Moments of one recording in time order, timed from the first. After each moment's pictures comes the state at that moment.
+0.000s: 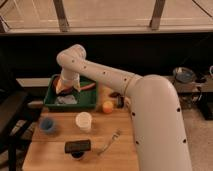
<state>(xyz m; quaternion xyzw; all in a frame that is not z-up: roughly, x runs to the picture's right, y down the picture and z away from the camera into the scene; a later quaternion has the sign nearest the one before) -0.207 0.014 0.826 -0.08 -0.32 -0.72 0.61</state>
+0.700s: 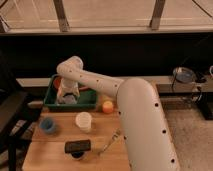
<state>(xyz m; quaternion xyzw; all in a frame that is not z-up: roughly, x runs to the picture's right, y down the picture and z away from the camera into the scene) -0.223 0.052 0.895 -0.09 -0.32 -0.72 0.61</state>
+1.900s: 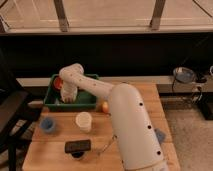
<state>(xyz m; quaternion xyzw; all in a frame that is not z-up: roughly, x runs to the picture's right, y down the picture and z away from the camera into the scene) -0.240 0.091 0.929 -0.11 -0.38 -0.70 0.60</state>
